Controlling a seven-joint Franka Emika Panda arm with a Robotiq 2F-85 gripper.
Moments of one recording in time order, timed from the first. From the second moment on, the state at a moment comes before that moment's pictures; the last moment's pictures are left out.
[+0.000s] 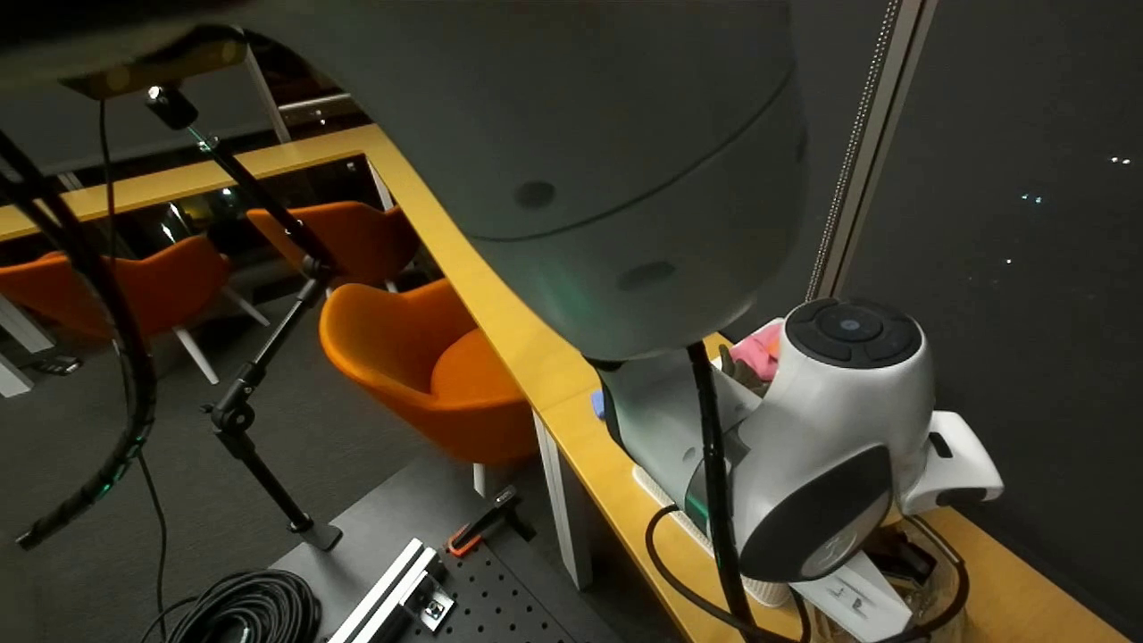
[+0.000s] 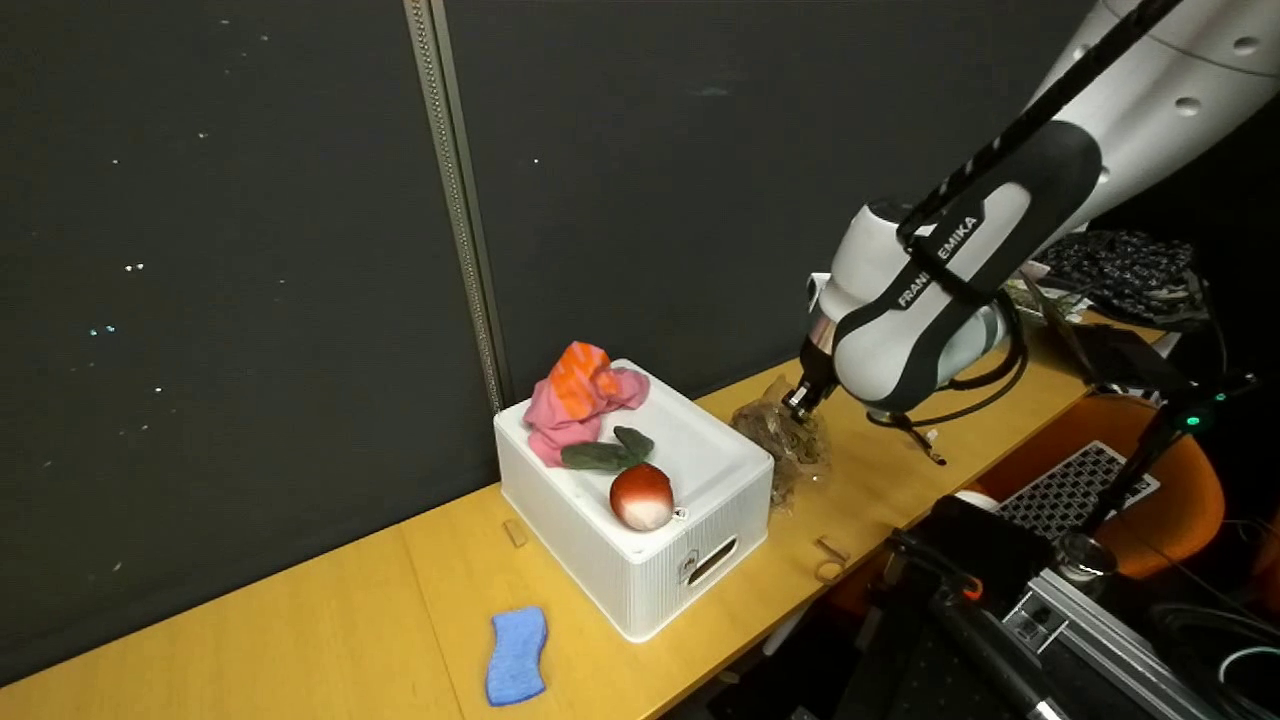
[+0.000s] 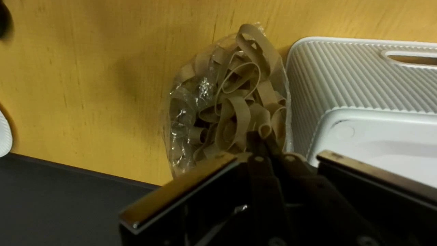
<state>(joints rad) -0.15 0.43 -0.19 -2.34 -0.11 3.06 -0.15</state>
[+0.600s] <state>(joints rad) -0.14 0.55 -0.21 -2.23 -0.11 3.06 -0.12</state>
